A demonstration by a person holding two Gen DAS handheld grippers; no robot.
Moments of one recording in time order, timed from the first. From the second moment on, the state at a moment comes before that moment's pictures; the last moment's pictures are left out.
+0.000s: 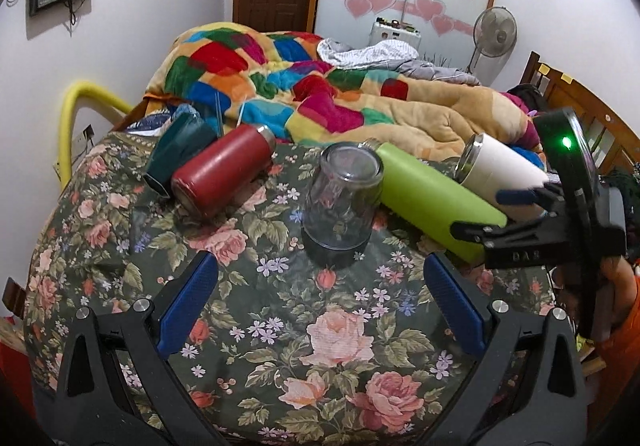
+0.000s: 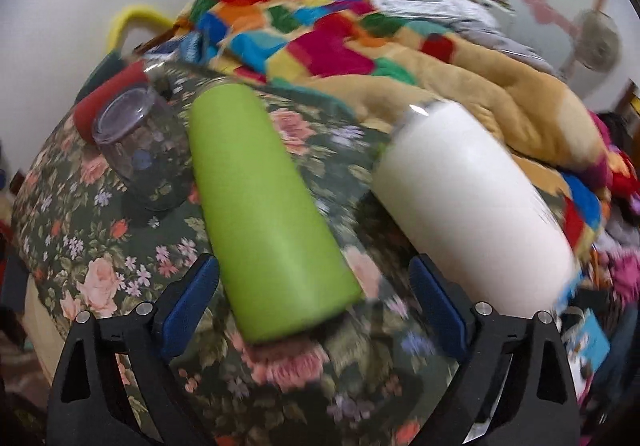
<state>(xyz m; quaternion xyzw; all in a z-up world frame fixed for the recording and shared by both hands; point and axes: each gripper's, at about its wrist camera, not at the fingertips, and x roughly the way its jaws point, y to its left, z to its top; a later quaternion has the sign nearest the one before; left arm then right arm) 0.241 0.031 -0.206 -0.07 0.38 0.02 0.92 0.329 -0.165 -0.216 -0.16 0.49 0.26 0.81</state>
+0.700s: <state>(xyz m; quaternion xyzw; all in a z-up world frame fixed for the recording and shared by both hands) 0.241 0.029 -0.204 -0.07 0.37 0.02 0.93 0.360 -0.120 -0.238 -0.21 0.56 0.33 0.73</state>
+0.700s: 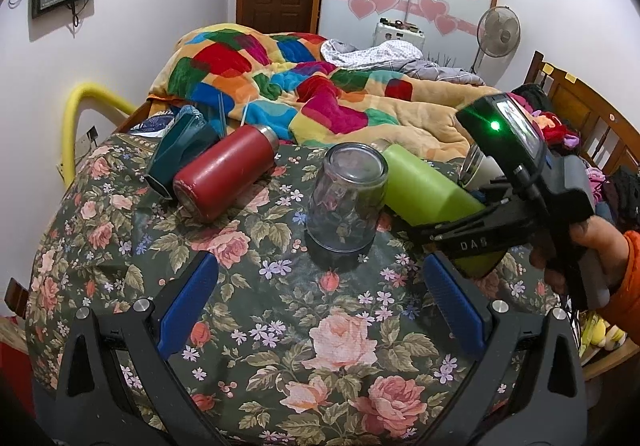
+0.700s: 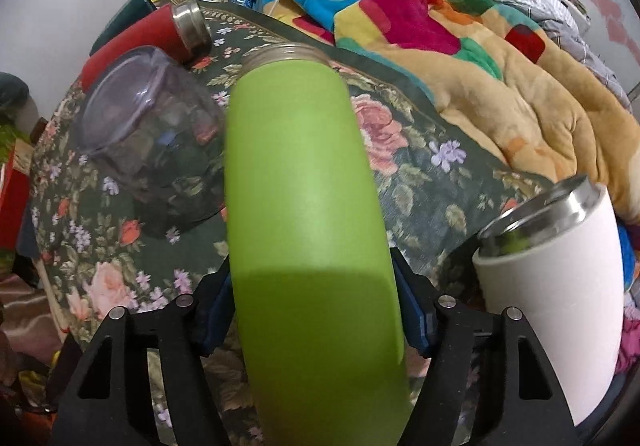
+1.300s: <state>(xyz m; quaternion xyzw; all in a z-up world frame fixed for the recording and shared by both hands) 0.201 0.021 -0.159 -0.06 0.33 0.03 0.94 0.315 -0.152 -0.194 -0.15 0.54 0.32 0.77</state>
